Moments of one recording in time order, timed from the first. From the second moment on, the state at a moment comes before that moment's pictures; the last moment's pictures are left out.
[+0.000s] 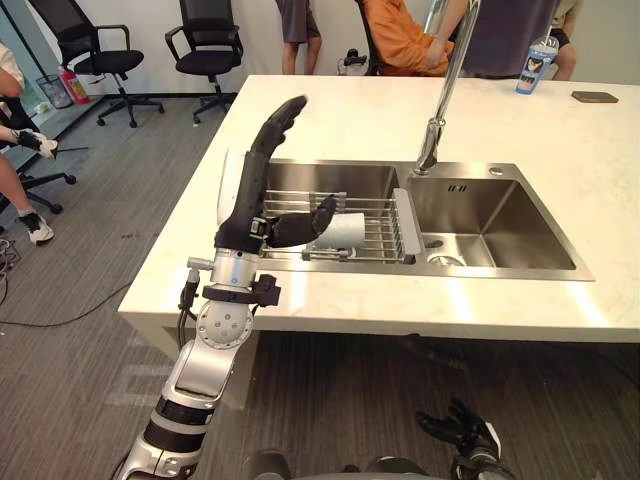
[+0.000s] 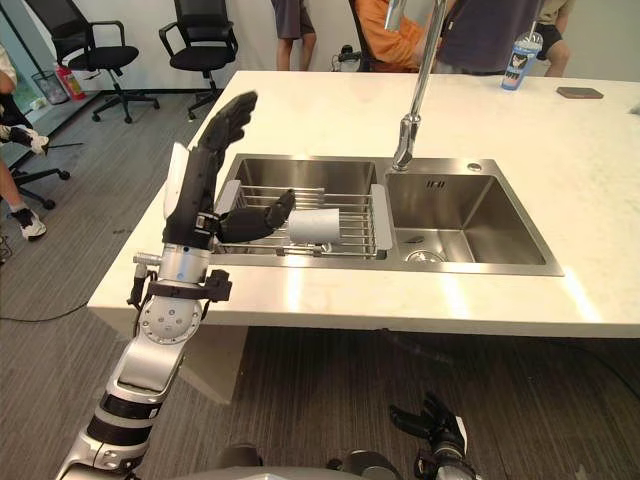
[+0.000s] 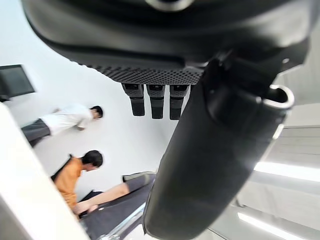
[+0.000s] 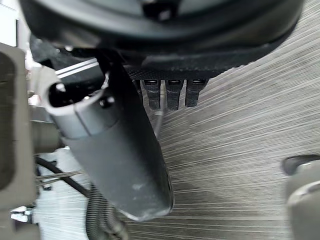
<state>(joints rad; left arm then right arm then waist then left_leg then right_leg) -0.26 0.30 -0.21 -0.31 0.26 -0.15 0.23 0.23 -0.11 -0.23 0.73 0.18 -0.07 -0.03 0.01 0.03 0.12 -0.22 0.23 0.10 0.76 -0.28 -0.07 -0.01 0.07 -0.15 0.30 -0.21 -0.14</state>
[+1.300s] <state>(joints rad) -0.54 0.49 -0.45 0.40 0.47 -0.10 0.11 0.22 -0.09 -0.26 0.94 0.17 -0.06 -0.02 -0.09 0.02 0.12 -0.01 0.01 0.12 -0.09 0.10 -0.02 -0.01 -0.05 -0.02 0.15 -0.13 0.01</state>
